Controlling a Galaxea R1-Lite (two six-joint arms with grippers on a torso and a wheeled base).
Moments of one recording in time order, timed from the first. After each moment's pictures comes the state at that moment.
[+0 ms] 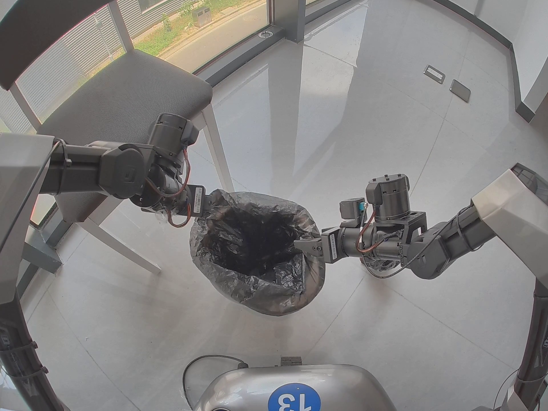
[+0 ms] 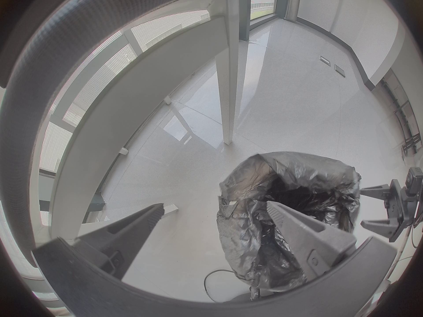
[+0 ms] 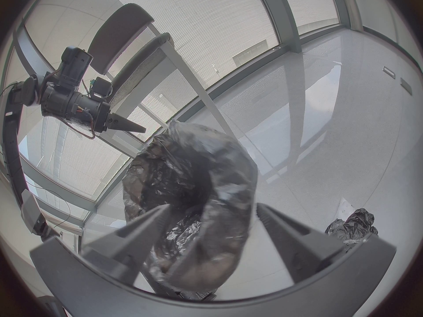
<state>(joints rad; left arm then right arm) -0.38 2.04 -1.58 0.31 0.33 -0.16 0.48 2.20 -1.16 -0.56 0.29 0.10</state>
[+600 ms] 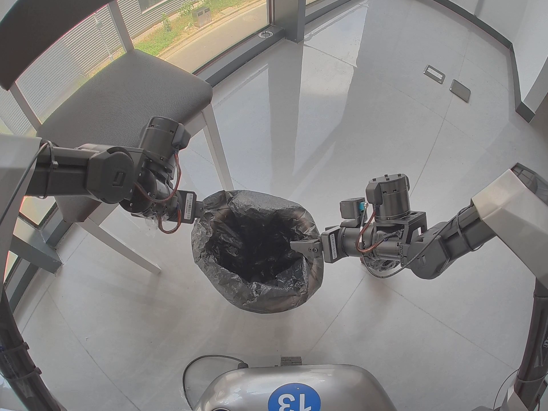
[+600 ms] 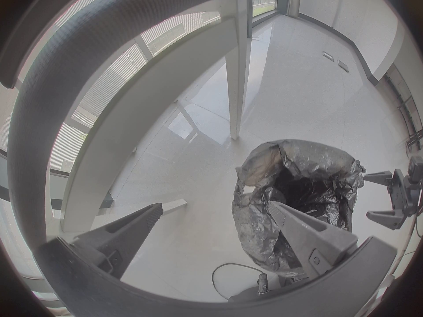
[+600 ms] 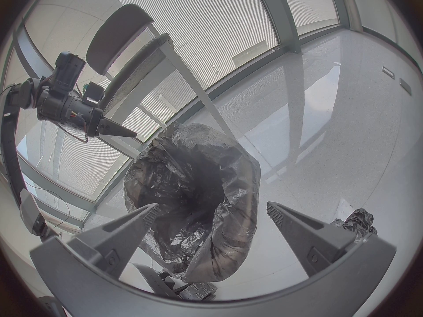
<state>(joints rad) -0.37 1.98 -1.50 0.32 0.36 -0.15 0.48 2.20 -1.16 -0.56 0.28 0.10</state>
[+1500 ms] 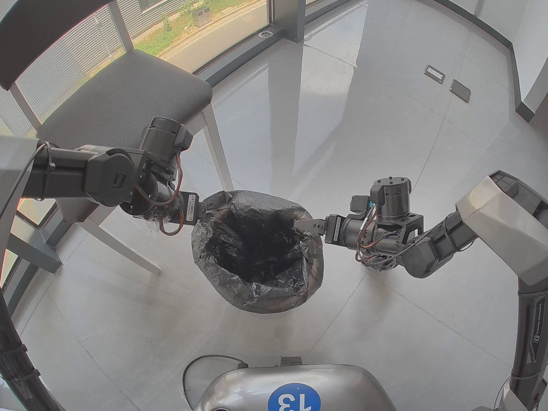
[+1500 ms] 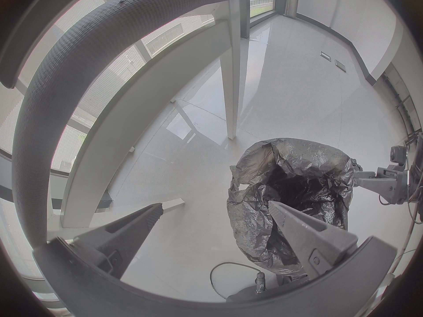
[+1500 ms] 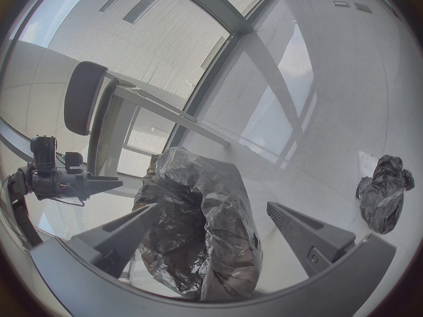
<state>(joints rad) -0.39 1.97 -1.48 0.31 0.36 -0.15 0.42 2.30 -1.22 -0.70 0.37 0.53</state>
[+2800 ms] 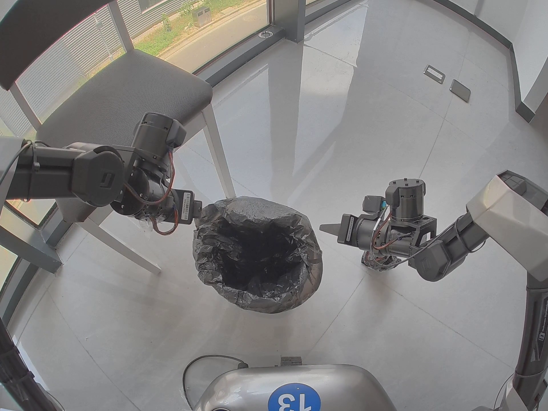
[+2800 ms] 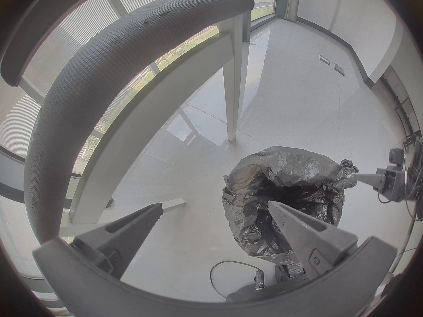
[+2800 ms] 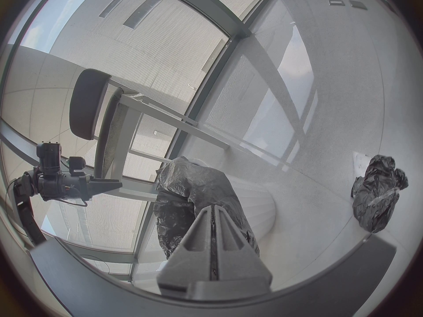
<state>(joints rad) -0.39 1.91 -1.44 0.31 0.36 -0.16 0.39 2.26 -1.12 -0.79 0.41 0.55</state>
